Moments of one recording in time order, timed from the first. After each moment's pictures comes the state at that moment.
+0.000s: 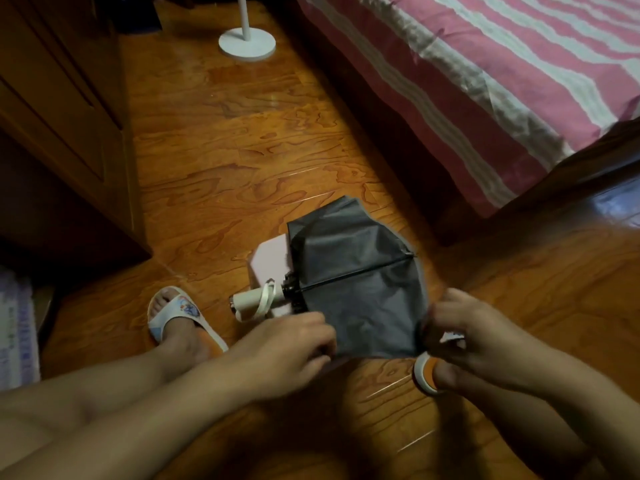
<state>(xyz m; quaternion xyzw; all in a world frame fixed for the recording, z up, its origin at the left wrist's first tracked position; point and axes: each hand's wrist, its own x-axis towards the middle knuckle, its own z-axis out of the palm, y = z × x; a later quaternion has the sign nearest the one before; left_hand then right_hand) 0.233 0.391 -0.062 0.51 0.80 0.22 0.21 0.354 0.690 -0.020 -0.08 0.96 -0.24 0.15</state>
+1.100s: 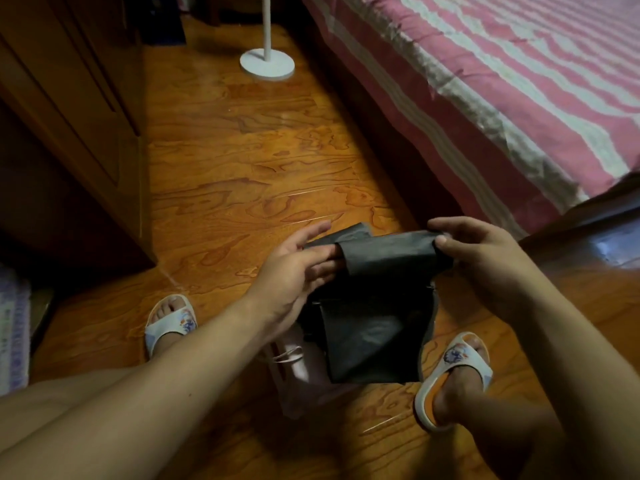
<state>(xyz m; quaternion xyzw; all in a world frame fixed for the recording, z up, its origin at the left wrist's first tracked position) 0.168 0.429 -0.011 -0.04 0.54 0.78 0.32 0.238 0.685 0.021 0.26 0.72 -0.64 0.01</state>
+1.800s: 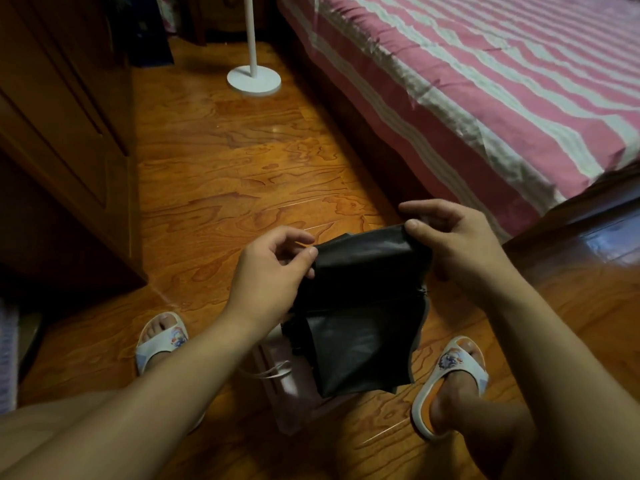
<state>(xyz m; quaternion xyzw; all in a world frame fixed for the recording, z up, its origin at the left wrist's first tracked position) 0.164 0.431 0.002 0.10 0.77 0.63 0.08 0.225 0.675 0.043 0.15 0.80 -0.58 -0.08</state>
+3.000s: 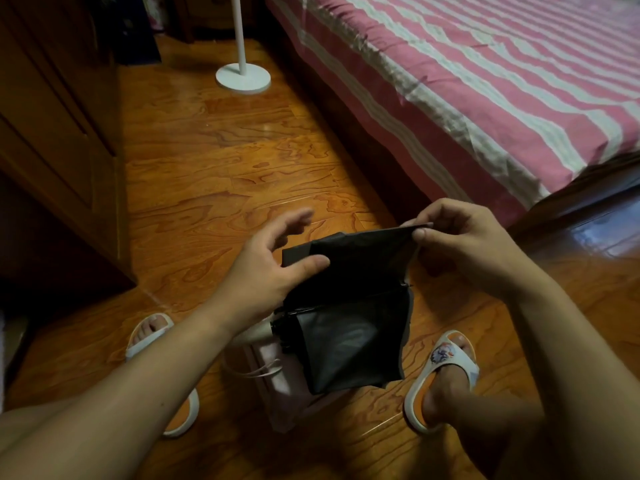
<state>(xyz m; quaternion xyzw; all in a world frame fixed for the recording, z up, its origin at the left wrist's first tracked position) 0.152 0.429 0.000 0.25 0.76 0.58 0.15 0.236 0.713 0.045 0.06 0.83 -0.56 -0.03</state>
